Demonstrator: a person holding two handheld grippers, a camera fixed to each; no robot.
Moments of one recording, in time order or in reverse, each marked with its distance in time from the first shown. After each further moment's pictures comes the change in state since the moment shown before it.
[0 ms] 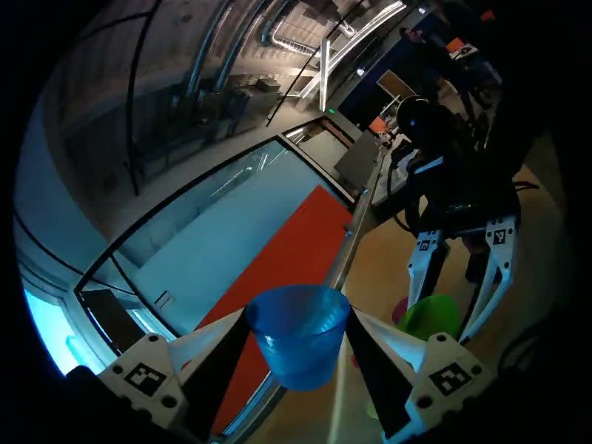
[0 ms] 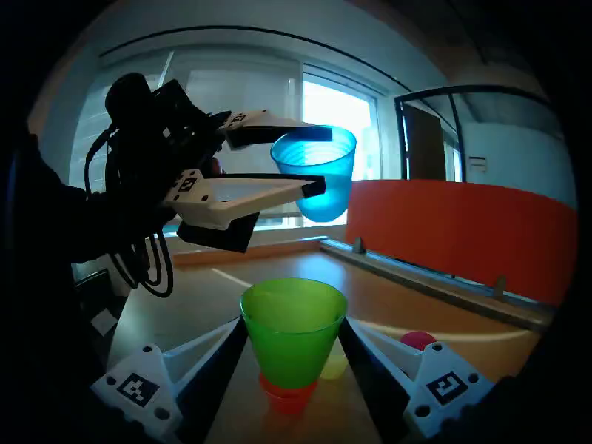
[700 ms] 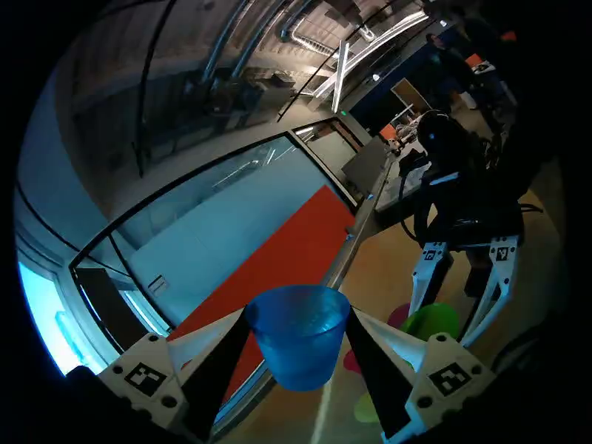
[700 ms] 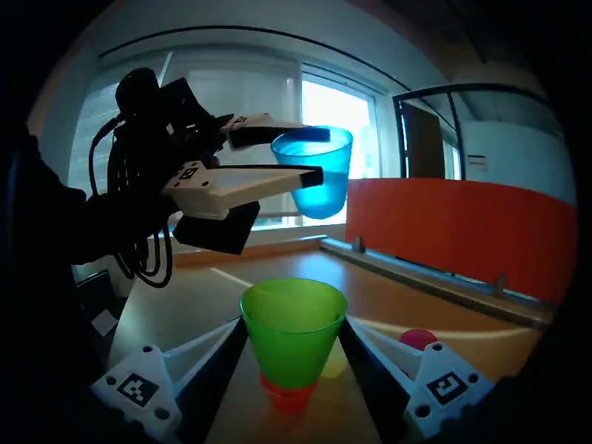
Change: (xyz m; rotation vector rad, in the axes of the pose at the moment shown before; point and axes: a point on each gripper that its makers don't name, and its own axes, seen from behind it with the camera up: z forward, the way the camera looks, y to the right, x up) left arm -0.004 -0.006 0.000 0.004 -0.013 -0.102; right arm -0.003 -0.001 -0.001 -0.001 -0.002 0.006
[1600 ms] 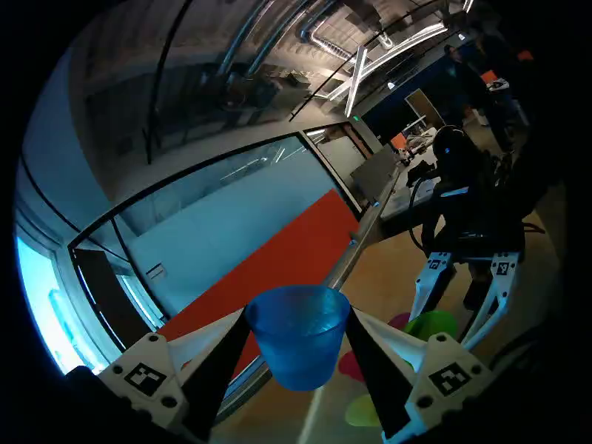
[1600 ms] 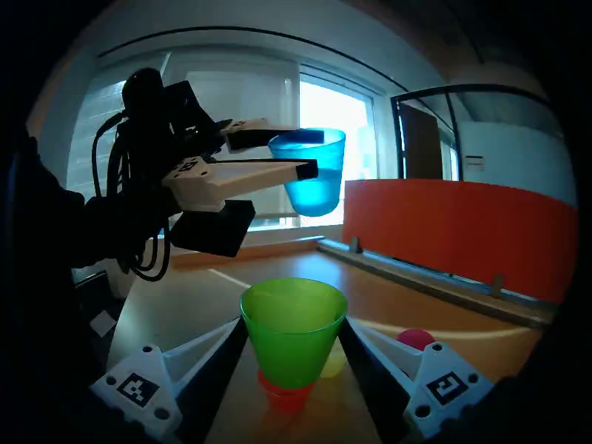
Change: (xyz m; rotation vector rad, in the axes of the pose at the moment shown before) left arm 0.000 -0.007 0.000 0.017 0.001 -0.089; right arm 0.002 0.003 -0.003 -0.013 0.003 0.002
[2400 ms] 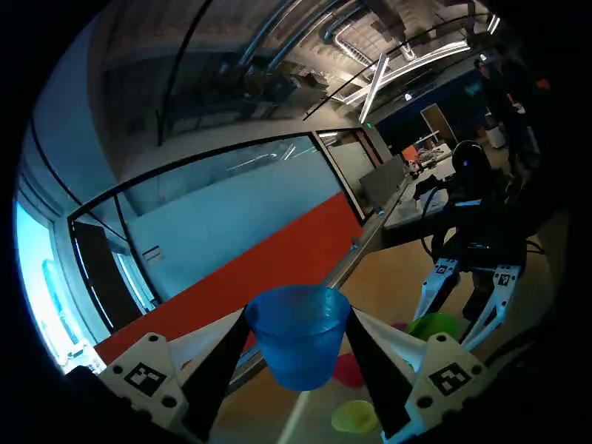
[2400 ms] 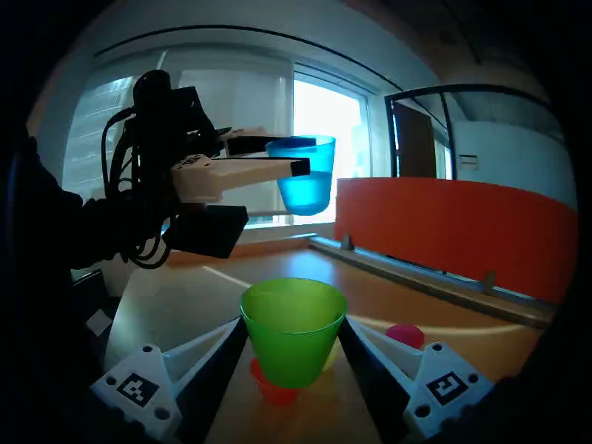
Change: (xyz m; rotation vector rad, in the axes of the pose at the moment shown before) left arm -0.006 -0.008 0.003 0.013 -0.002 -0.115; right arm -0.005 0.011 -0.013 -0.030 -0.008 0.000
